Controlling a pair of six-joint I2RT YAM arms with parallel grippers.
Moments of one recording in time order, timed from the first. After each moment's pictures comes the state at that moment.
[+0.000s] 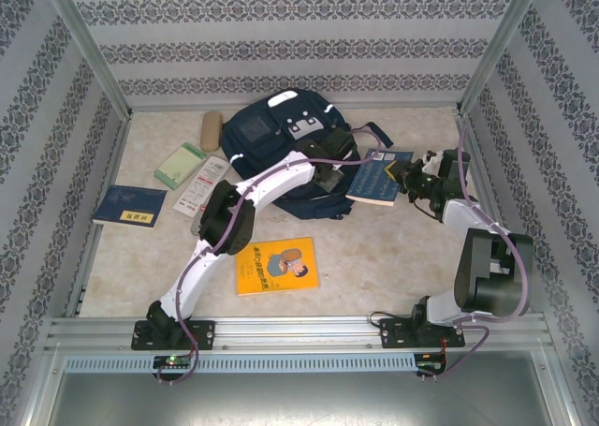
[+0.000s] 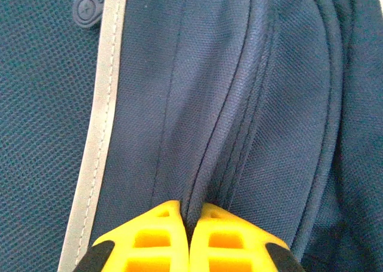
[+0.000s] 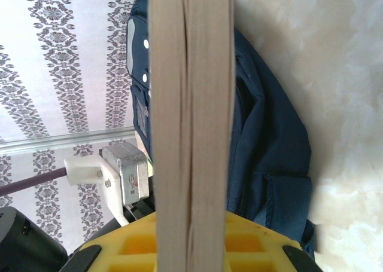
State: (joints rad) left arm -0.72 2.45 2.24 -0.91 -0.25 0.00; right arm -0.18 1.46 0.74 0.12 -0.81 1.05
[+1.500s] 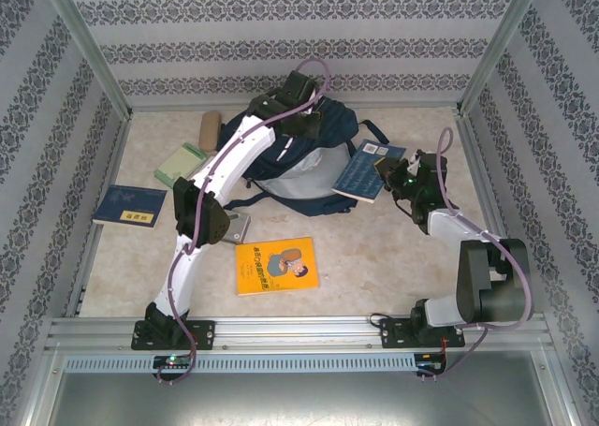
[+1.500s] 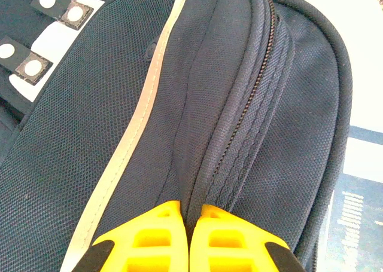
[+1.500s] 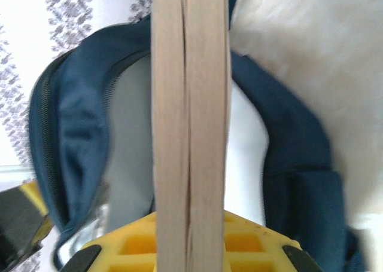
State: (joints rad) left arm -0.54 2.33 2.50 -1.00 0.03 -0.37; right arm 0.00 1.42 0.65 0.34 -0.49 1.17
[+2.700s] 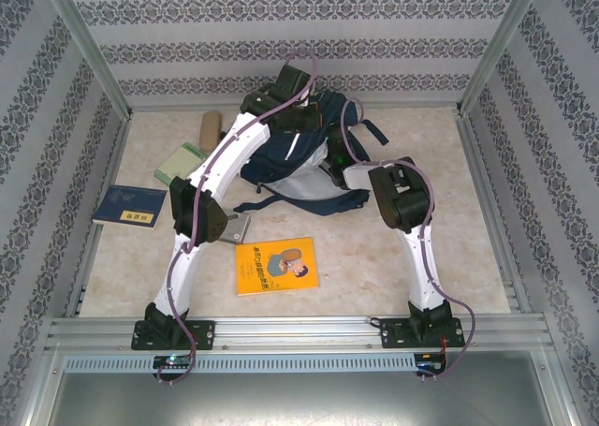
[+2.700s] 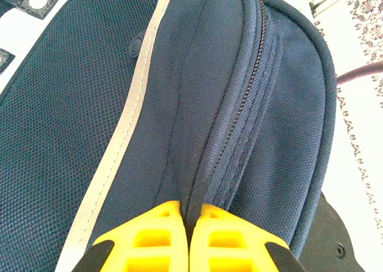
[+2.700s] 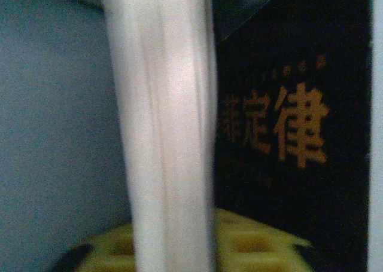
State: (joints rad) left arm -0.51 2.33 2.51 -0.95 0.15 -0.53; right arm 0.38 2.37 1.49 0.68 -0.13 1.49
